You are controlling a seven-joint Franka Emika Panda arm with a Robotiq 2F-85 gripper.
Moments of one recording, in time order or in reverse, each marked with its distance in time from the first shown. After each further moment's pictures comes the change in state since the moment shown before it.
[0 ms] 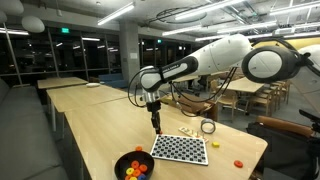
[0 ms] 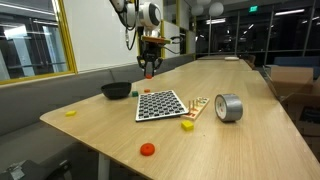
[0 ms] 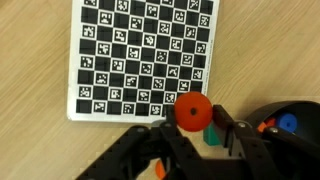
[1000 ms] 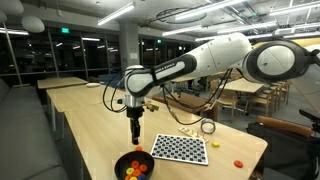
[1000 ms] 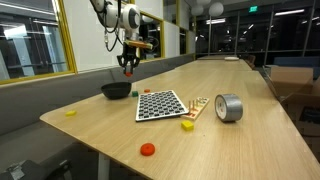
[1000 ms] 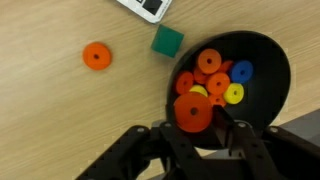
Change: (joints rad) arm 0.056 0.000 0.148 -0.035 0.024 0.213 -0.279
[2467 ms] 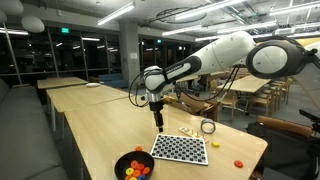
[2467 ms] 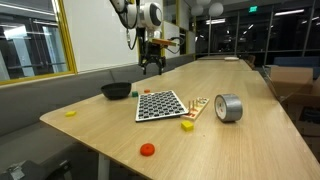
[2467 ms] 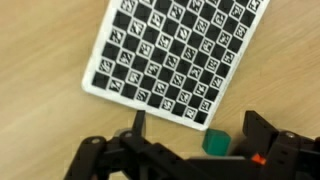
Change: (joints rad) arm -0.068 -0.058 -0.178 -0.075 -0.021 -0.084 -0.034
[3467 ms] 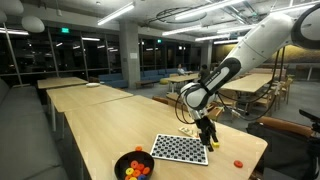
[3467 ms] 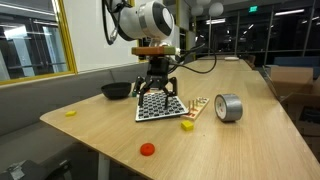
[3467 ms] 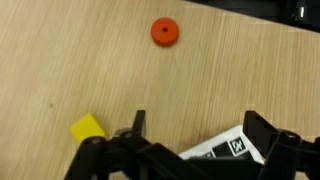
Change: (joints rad) arm -0.080 -0.394 -0.125 -0.795 -0.054 0.056 0.668
